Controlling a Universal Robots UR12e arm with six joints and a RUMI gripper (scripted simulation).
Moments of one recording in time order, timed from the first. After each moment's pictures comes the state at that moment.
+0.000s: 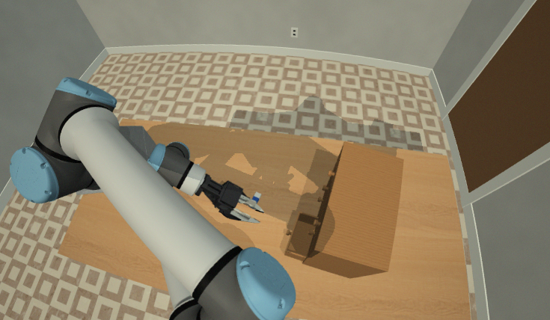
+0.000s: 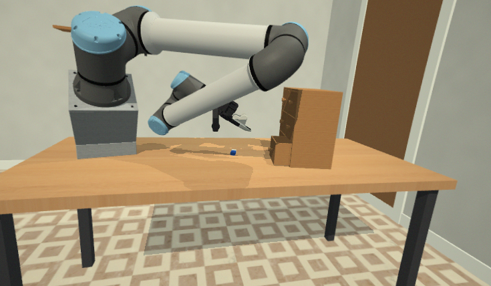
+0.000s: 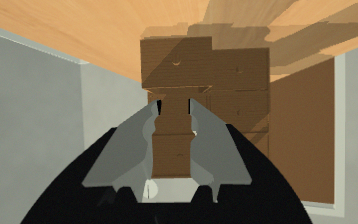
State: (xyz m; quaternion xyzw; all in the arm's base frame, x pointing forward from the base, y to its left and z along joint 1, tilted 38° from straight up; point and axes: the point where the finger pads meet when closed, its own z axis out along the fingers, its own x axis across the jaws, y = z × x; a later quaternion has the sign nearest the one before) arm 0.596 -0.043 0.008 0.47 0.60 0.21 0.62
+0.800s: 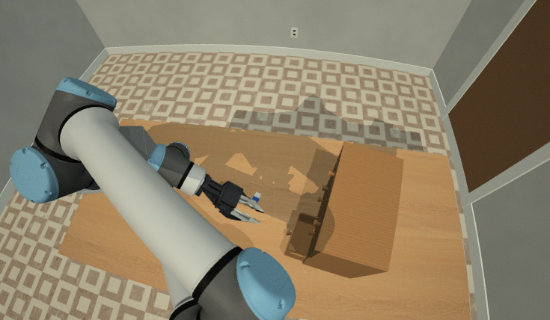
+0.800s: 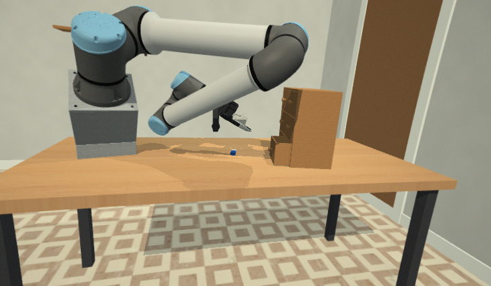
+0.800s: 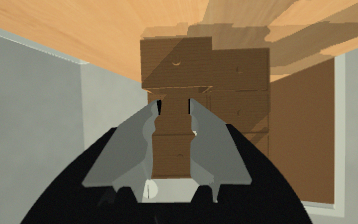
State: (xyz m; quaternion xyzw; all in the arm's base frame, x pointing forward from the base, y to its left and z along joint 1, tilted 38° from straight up) arm 0.596 -0.043 0.008 0.47 0.60 0.21 0.62
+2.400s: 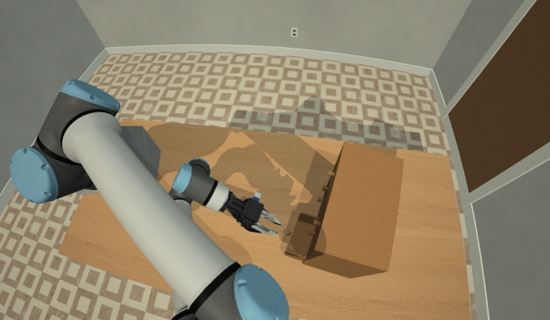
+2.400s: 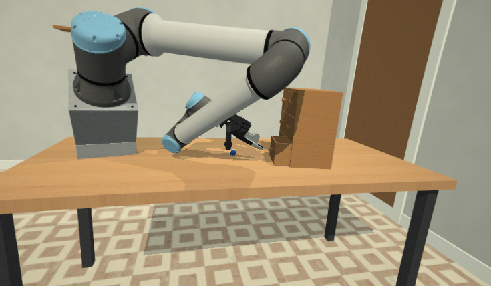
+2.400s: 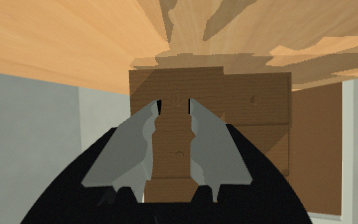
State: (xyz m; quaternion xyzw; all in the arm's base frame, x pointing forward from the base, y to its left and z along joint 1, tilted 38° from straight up) arm 0.670 -0.093 -0.038 0.47 0.60 0.21 0.62
